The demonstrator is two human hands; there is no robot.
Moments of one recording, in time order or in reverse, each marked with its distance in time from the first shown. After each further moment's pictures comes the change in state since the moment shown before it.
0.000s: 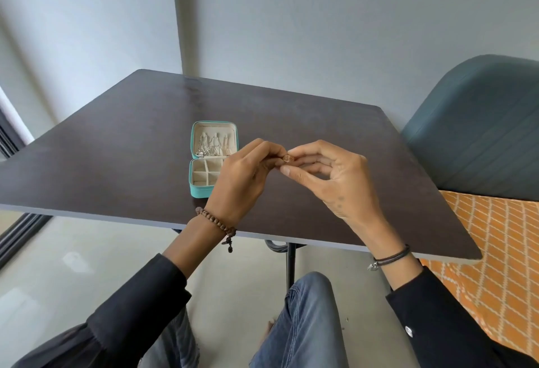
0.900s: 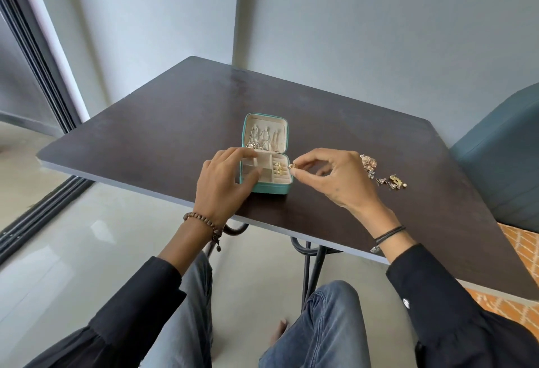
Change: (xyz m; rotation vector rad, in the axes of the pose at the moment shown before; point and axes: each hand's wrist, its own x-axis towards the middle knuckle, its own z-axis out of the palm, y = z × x) left_hand -0.060 -0.079 -0.055 0.265 -0.037 -0.473; right_hand 0.041 0.029 0.065 -0.287 -0.229 -0.011
